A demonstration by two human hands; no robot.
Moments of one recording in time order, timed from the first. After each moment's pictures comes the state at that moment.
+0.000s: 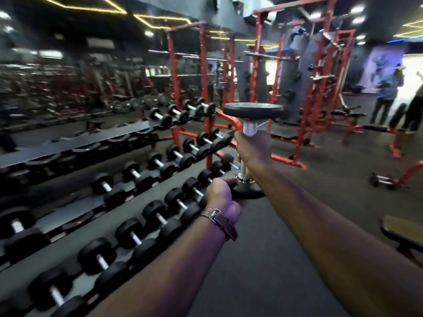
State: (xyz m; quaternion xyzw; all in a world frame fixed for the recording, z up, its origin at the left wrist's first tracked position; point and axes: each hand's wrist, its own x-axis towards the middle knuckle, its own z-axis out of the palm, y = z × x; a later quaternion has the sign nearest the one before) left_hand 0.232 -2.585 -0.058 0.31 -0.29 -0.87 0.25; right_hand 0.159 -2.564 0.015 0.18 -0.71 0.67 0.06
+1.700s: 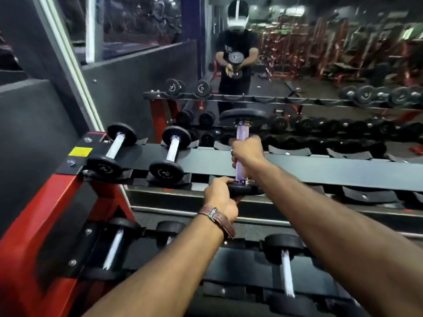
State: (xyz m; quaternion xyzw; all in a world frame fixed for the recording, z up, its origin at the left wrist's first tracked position) left_hand 0.394 -3.589 -0.117 0.49 -0.04 -0.62 0.61; right_hand 0.344 -3.696 -0.092 0.48 -0.61 0.48 -0.42
